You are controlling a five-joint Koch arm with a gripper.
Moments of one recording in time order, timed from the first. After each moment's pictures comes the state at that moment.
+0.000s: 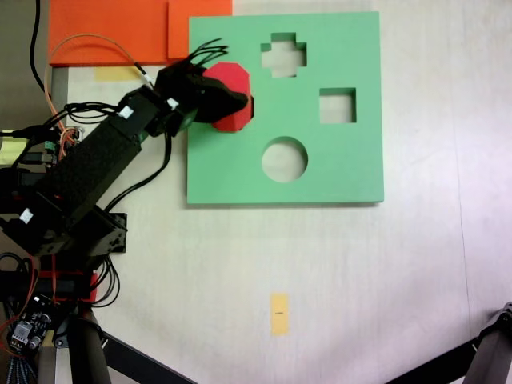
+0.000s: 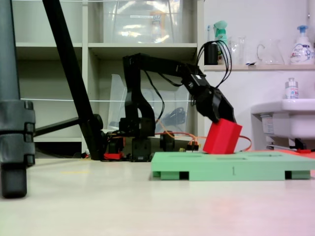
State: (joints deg) arm -53.0 98.0 111.9 40.5 83.3
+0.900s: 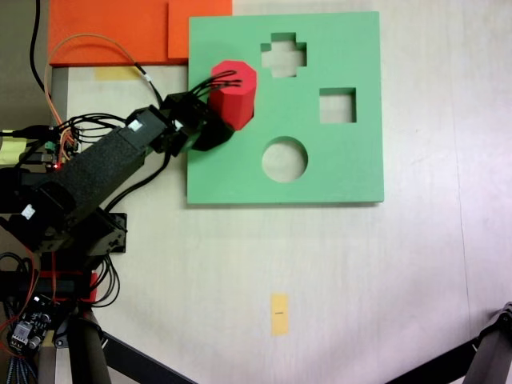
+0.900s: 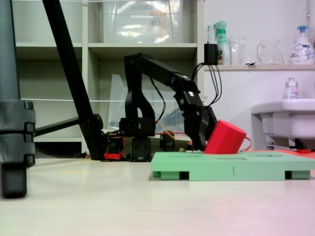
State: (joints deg) arm -52.3 96.2 123.3 37.3 87.0
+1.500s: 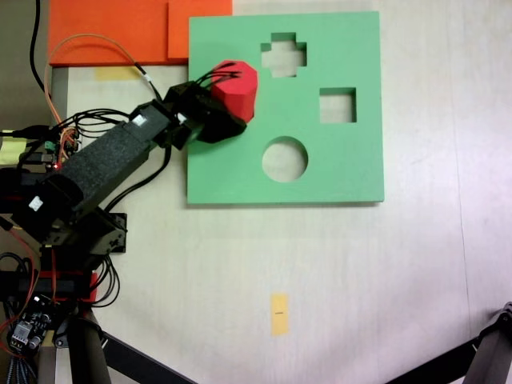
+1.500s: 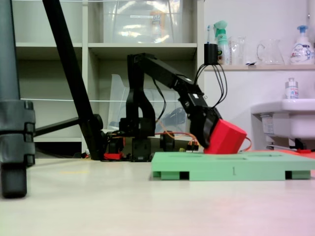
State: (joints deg) arm -52.6 91.7 122.7 28.2 86.4
